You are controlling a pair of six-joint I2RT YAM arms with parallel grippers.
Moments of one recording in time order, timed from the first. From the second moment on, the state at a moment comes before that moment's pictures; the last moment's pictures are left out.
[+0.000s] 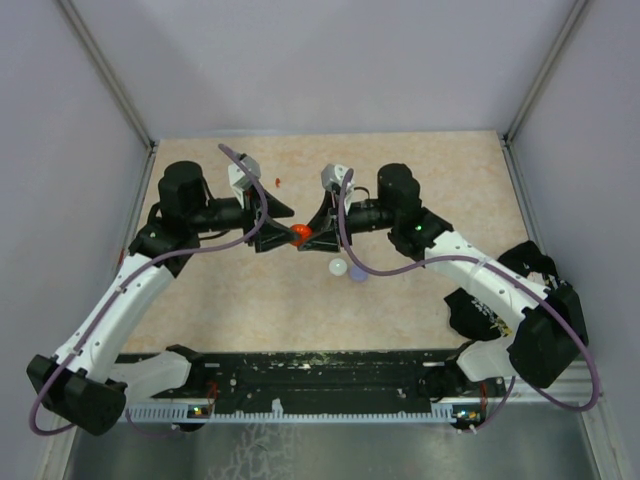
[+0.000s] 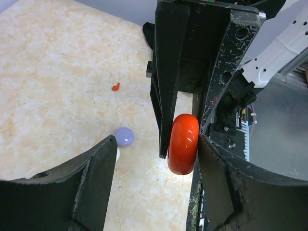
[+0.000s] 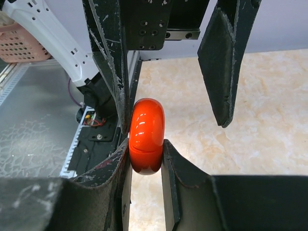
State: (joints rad) left arm -0.42 1.10 1.12 -0.23 0.91 -0.03; right arm 0.67 1.34 1.09 0.13 -1.02 0.02
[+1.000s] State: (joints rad) left arm -0.39 1.12 1.09 -0.15 0.80 -0.13; right arm 0.67 1.26 0.96 0.11 -0.85 -0.08
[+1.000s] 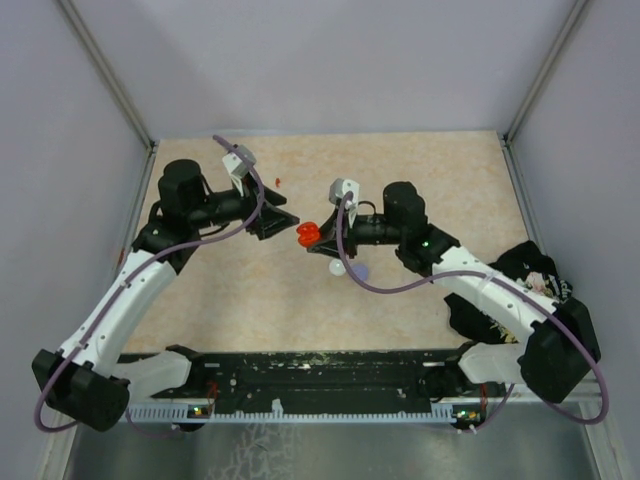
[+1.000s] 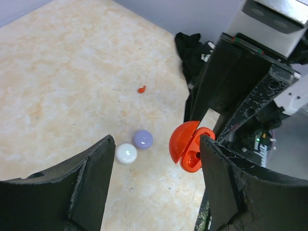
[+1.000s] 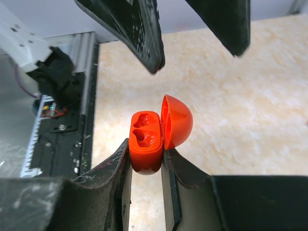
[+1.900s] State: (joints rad) left arm -0.33 1.85 1.36 -0.09 0.01 -0.19; right arm 0.67 1.09 0.72 0.21 -0.36 -0.15
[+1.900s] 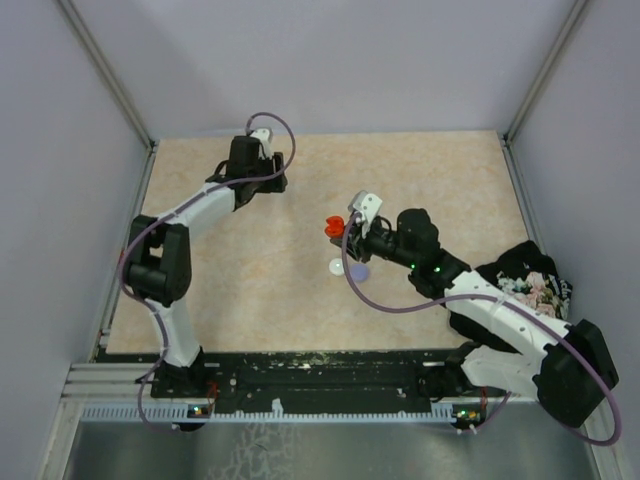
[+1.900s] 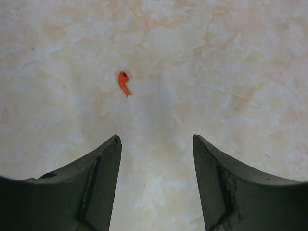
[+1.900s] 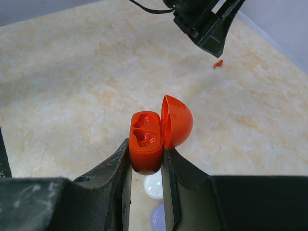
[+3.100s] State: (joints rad) left arm -0.29 2.28 1.68 -0.09 -0.02 -0.18; right arm 0.64 1.16 0.70 0.25 -0.34 -0.13
